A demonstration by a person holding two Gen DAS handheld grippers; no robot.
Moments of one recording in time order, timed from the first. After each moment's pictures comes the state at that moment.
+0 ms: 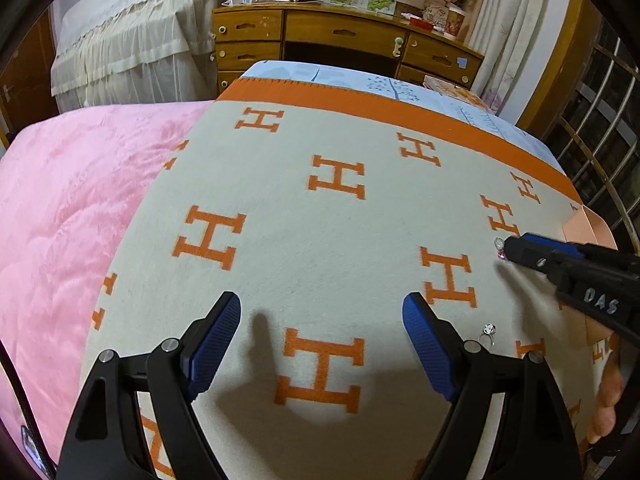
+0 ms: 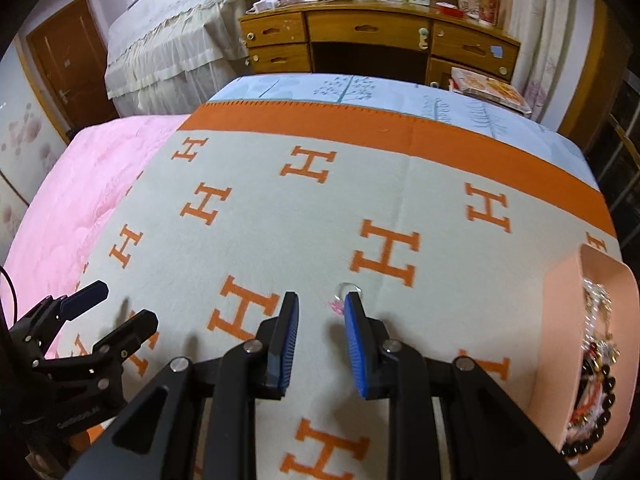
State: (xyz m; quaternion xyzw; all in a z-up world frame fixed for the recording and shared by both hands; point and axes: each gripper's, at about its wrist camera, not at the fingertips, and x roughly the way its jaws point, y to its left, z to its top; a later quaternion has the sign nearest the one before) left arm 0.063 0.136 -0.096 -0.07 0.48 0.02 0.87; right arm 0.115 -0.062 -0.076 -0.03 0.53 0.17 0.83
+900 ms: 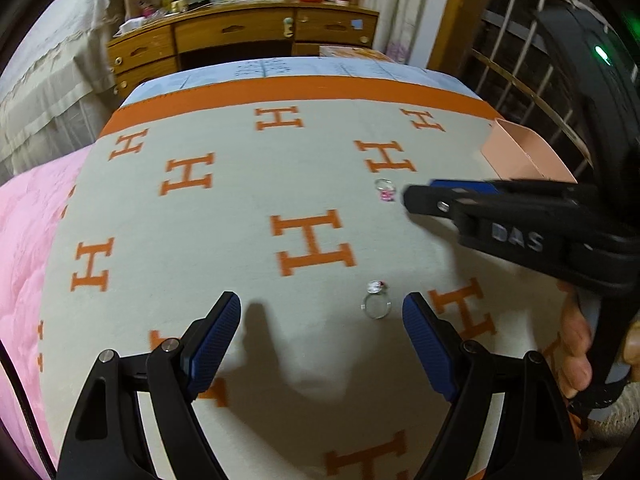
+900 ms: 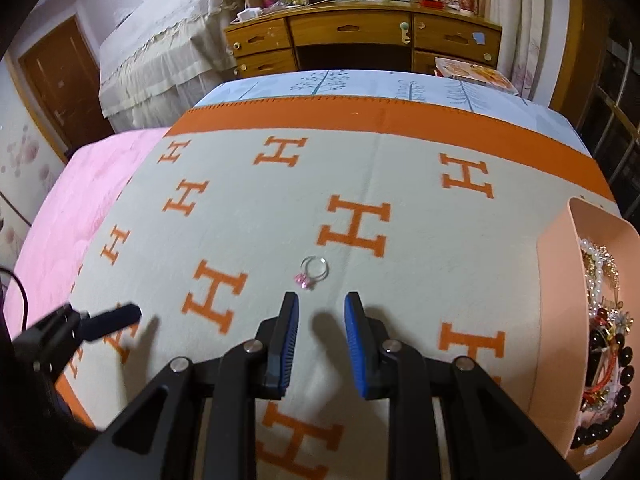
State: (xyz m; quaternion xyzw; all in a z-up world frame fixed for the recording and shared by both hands) left arm 0.055 0.050 -0.100 0.02 0.49 -0.13 0.86; right arm 0.104 -0.098 -0.086 0.01 0.51 0.15 0.85
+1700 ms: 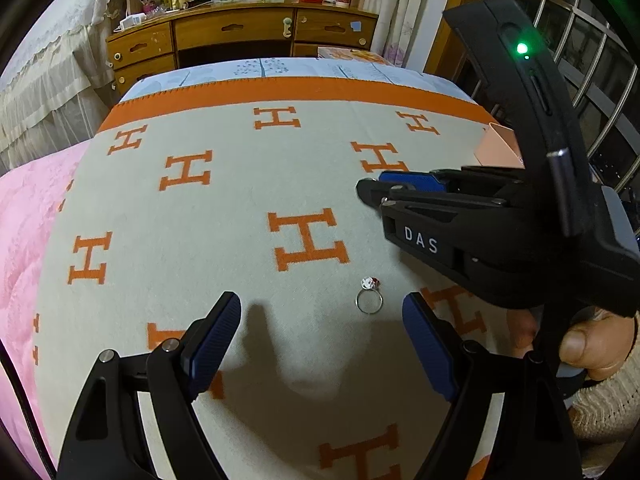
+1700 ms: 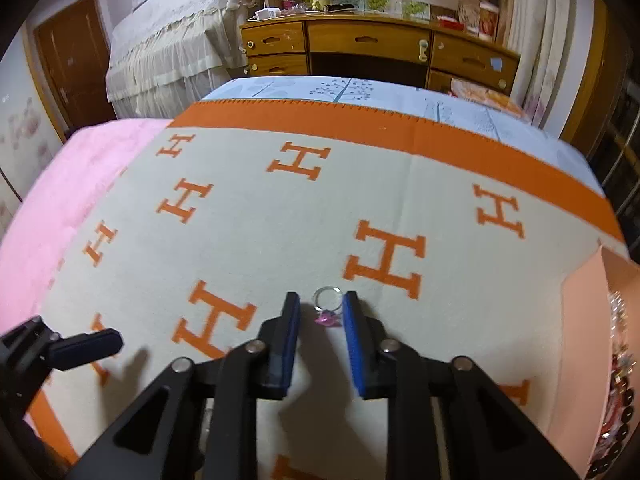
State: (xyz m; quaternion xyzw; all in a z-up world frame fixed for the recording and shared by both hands) left arm 0.051 0.057 -0.098 0.00 0.49 -0.14 0.86; right arm 0.113 -0.063 -0.099 -0.06 0.48 0.15 0.86
